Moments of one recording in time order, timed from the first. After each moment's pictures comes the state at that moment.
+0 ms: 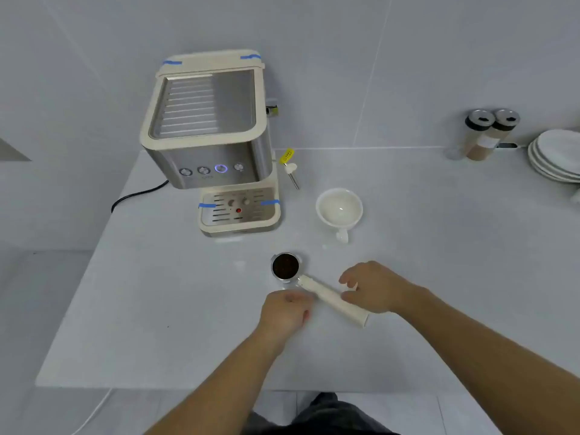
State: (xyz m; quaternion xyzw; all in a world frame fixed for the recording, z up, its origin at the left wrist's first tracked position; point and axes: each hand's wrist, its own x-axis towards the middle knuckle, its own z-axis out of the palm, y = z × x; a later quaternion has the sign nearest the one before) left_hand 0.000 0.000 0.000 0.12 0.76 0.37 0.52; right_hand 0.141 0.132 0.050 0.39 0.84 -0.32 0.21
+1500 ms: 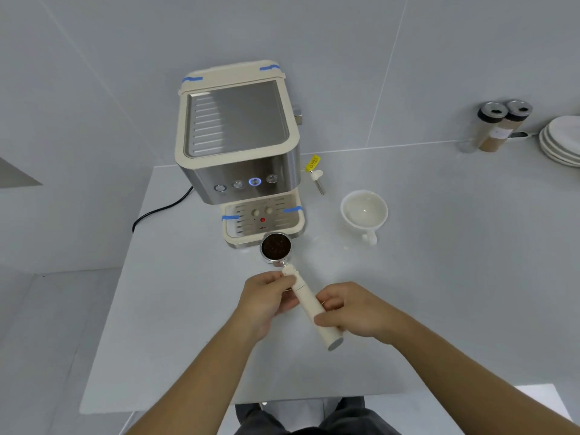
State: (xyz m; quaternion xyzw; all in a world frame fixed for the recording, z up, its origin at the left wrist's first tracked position) left_hand -0.097 -0.015 0.045 0.07 0.68 0.48 0.54; right_hand 0.073 0.059 0.048 0.43 0.62 -0.65 0.06
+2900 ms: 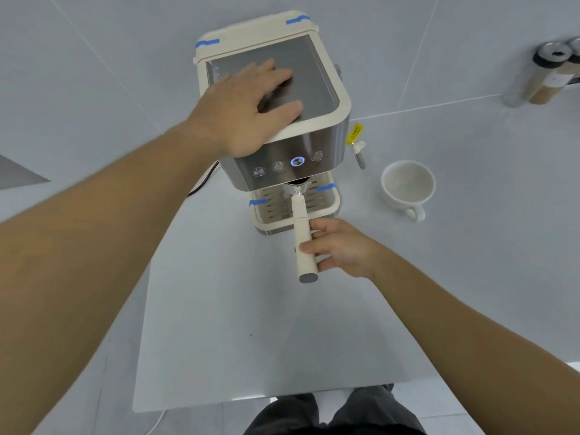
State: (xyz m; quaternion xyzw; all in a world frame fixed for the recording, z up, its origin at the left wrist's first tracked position) left_hand -0.252 0.109 0.205 0.68 0.72 0.11 0.10; right_hand -0.054 0.087 0.043 0.42 0.45 -0.79 -0.06
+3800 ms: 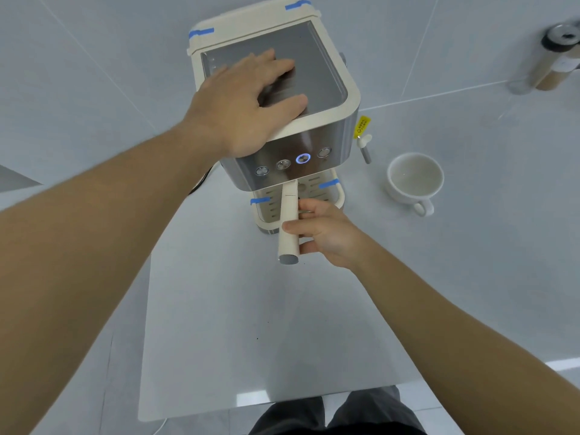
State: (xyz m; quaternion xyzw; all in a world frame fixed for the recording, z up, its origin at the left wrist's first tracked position) left_hand -0.263 0.119 0.192 0.68 0.71 0.13 0.08; right_hand -0.092 0.086 0.054 0.39 0.43 -0.80 -0.15
